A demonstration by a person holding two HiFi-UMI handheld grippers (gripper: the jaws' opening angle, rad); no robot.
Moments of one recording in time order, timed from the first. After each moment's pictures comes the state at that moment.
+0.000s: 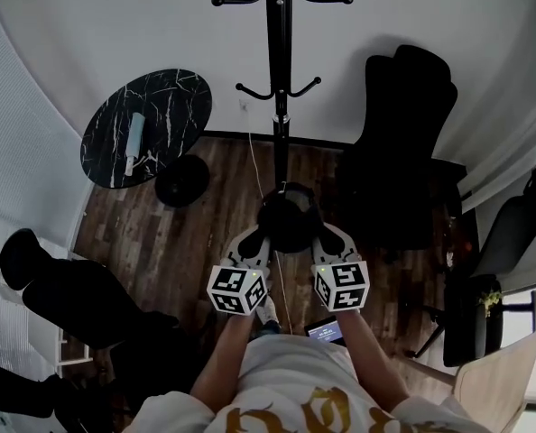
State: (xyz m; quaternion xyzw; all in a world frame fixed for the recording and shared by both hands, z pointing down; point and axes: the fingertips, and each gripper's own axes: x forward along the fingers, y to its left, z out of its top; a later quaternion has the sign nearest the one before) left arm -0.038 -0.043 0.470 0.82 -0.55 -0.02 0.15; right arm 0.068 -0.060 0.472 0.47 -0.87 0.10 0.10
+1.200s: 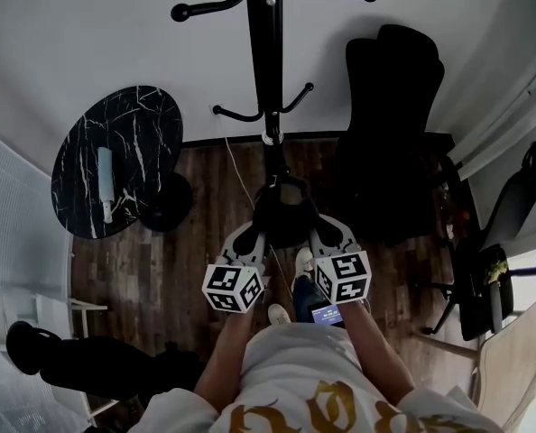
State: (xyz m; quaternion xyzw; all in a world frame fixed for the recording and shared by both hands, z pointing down) left arm -0.086 -0.176 0.499 0.86 -0.48 -0.01 0.18; right arm 0.024 -0.177 0.497 0.52 -0.84 0.13 0.11
